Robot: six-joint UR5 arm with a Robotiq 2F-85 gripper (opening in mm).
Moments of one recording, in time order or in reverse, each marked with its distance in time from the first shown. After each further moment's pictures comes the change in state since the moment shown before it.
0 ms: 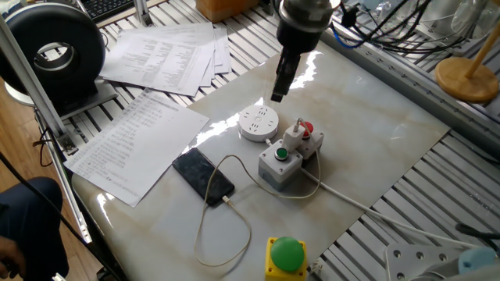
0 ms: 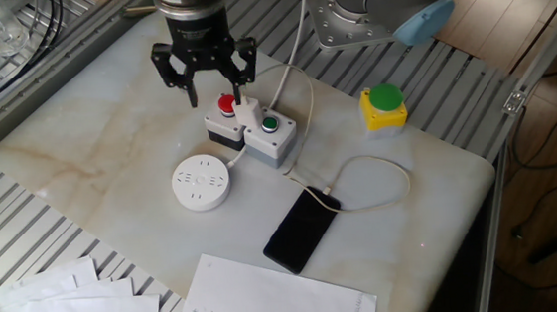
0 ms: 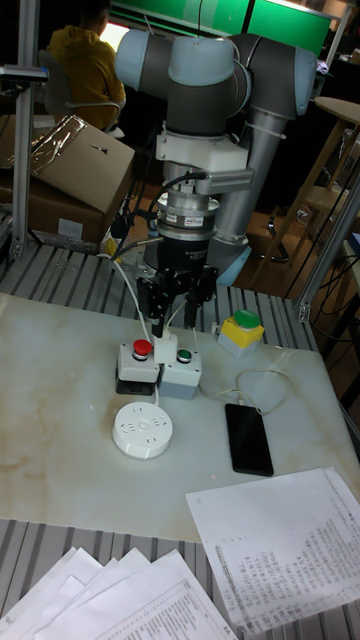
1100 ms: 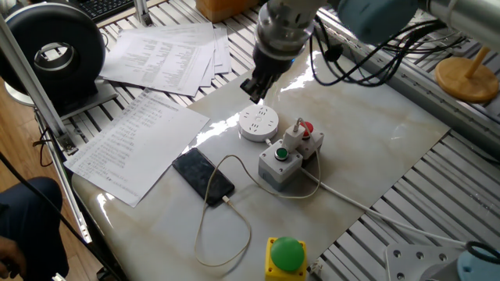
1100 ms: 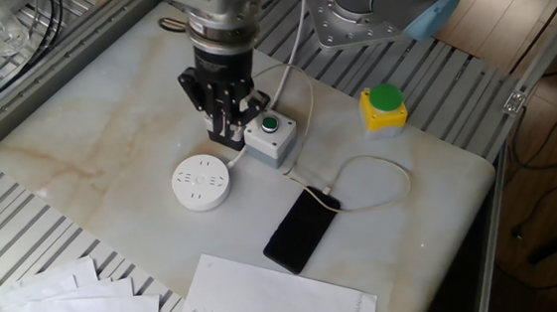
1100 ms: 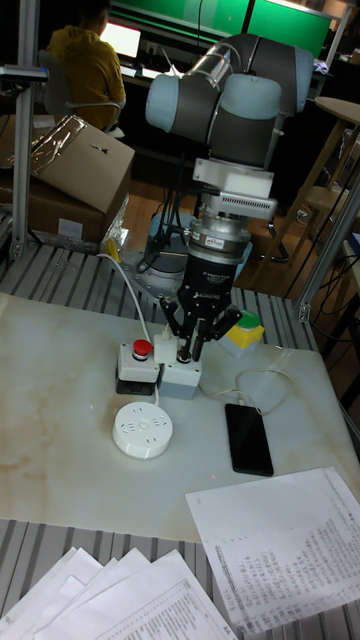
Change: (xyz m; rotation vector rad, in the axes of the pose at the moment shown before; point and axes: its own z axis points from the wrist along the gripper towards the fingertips) arm -0.039 0.012 0.031 0.147 -0.098 0.432
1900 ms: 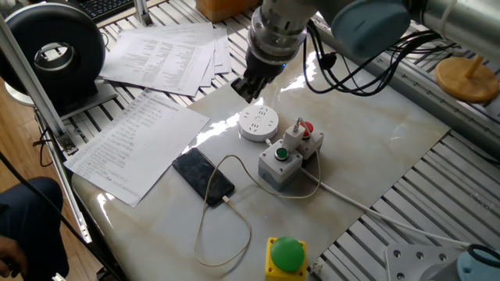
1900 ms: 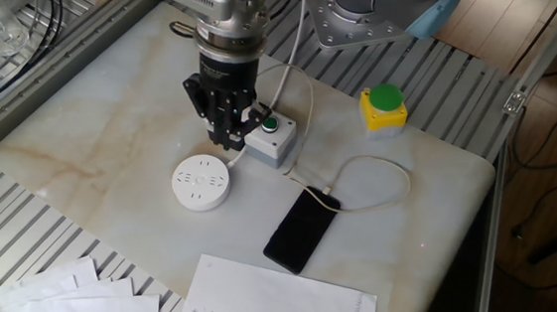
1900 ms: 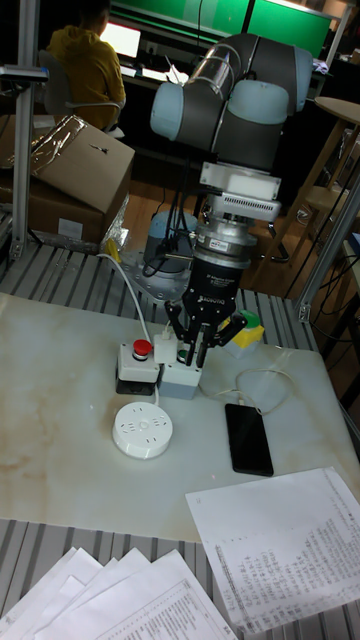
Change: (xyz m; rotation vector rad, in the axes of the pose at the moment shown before) arm -0.011 0.000 0.002 0.029 -0.037 0.038
